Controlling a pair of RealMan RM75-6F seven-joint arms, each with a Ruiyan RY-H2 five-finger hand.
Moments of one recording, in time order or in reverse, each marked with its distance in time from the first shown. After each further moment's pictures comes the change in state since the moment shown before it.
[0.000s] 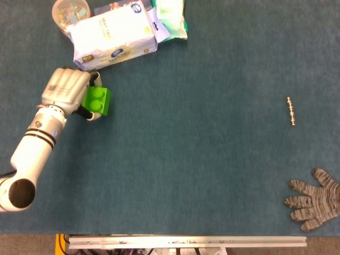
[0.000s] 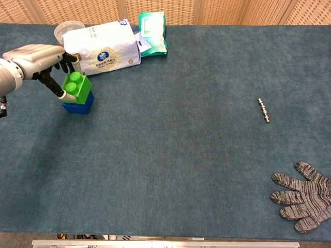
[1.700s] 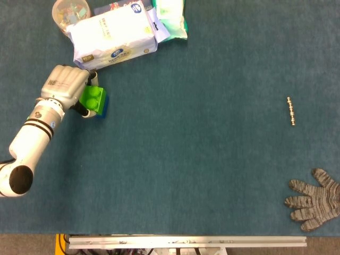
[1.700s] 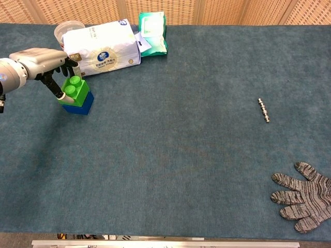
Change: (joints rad) left arm -0.083 -0.017 0.082 0.140 -0.009 -0.106 -0.085; right arm -0.010 0.001 0.004 -0.007 0.011 0.006 -0.010
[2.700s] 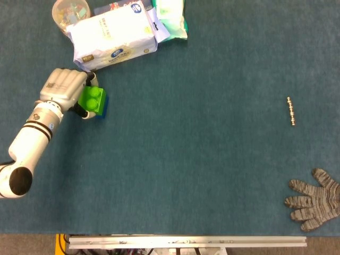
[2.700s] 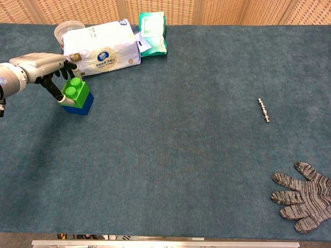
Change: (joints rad) left arm 0.017 -0.016 0.007 0.027 0.027 -0.001 -0.071; right arm -0.006 0.003 0.001 -0.008 -0.002 0.008 -0.006
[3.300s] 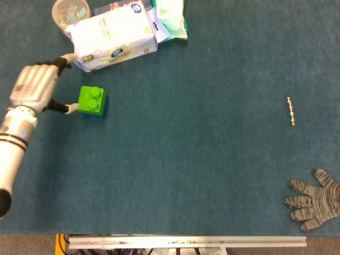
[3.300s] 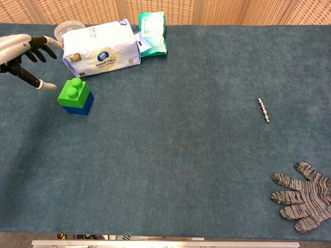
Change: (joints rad) left arm 0.177 0.098 -0.033 -0.112 0.180 0.219 -0.203; right arm 0.016 0.009 0.010 -0.005 0.005 -0.021 0.009
